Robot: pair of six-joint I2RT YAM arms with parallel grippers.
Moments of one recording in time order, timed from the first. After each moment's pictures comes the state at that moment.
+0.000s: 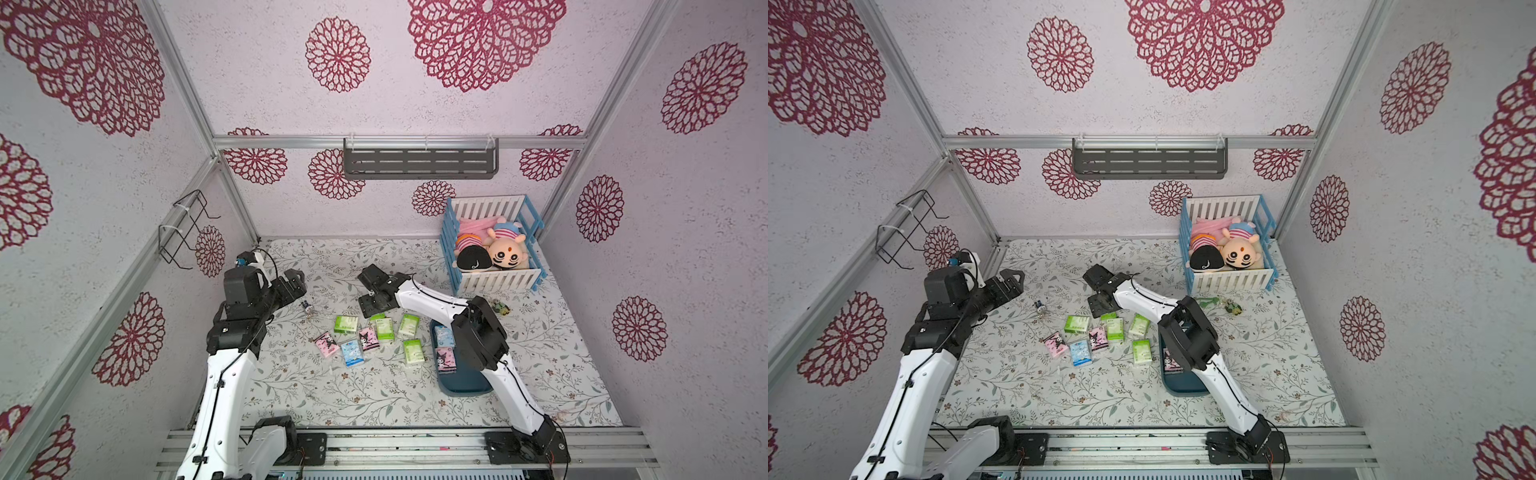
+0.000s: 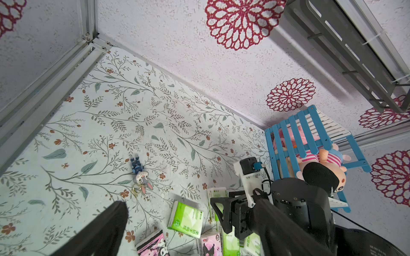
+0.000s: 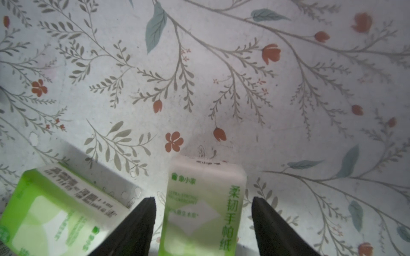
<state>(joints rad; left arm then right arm) 0.11 0.99 1.00 -0.51 0.20 -0.47 0.79 2.37 2.01 -0.74 0.11 0.34</state>
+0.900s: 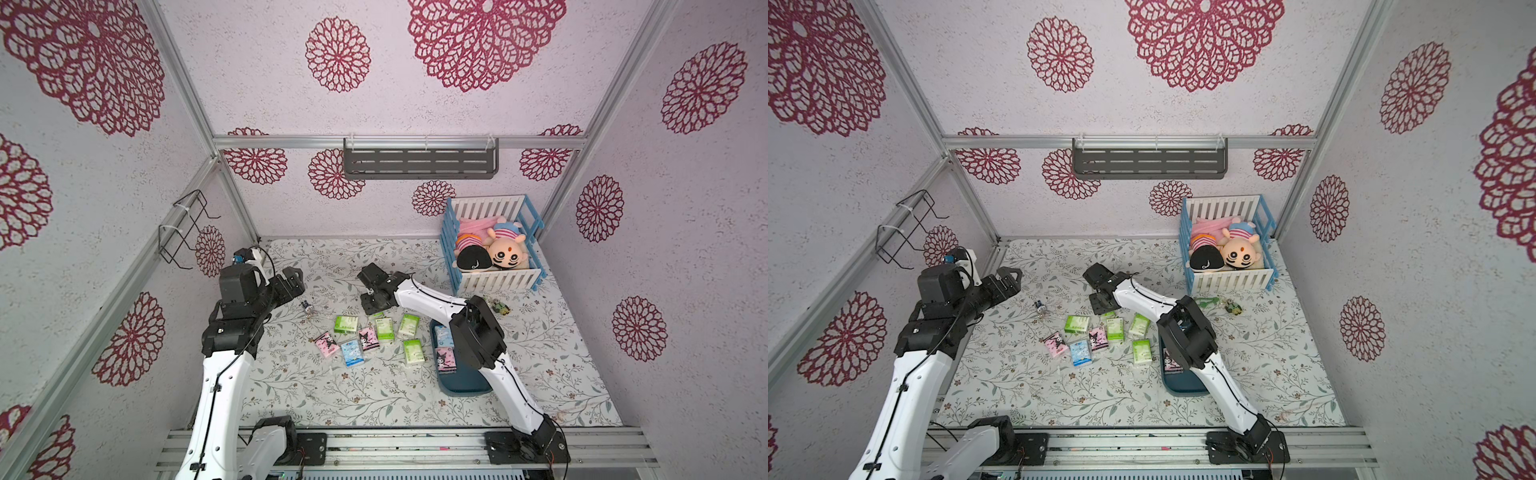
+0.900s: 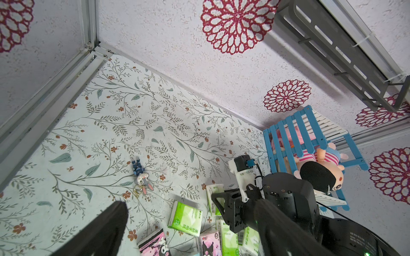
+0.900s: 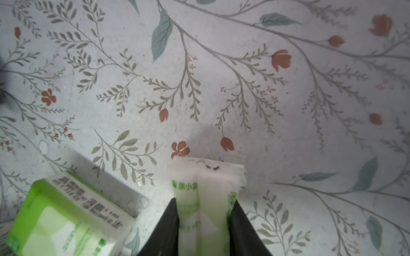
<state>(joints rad) 0.11 0.98 1.05 -0.57 0.20 -0.45 0.78 2.38 2.04 -0.73 0.08 0.36</state>
